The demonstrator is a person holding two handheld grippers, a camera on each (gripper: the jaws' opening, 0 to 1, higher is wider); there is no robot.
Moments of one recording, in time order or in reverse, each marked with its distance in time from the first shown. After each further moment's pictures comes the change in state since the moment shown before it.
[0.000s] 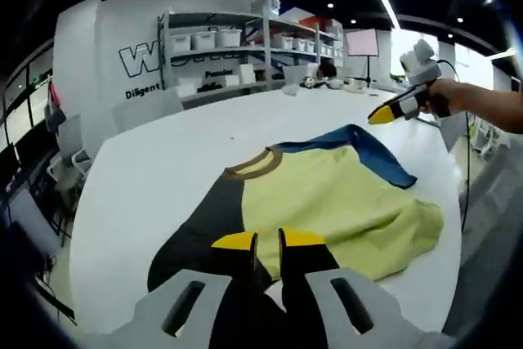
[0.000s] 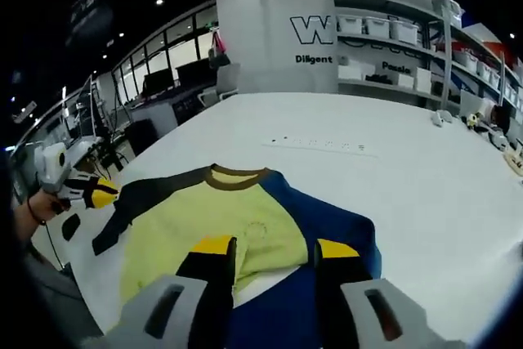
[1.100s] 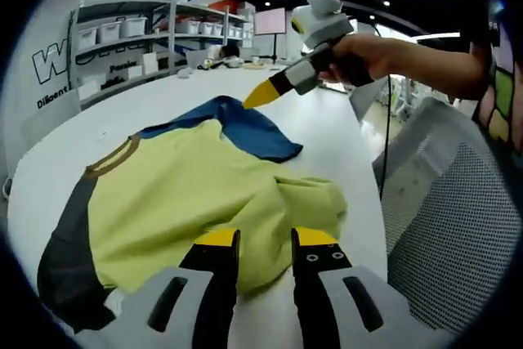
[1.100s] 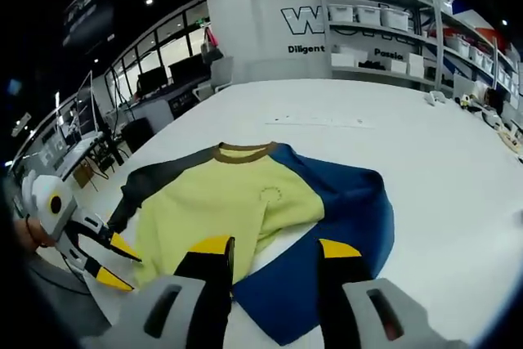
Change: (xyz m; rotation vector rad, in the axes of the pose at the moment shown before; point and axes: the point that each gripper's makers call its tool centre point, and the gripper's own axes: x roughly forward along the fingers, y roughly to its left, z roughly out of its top) left arm 0.021 -0.163 -0.041 0.135 0.119 -0.476; right arm -0.019 0.016 -0.044 0.060 0.040 -0.024
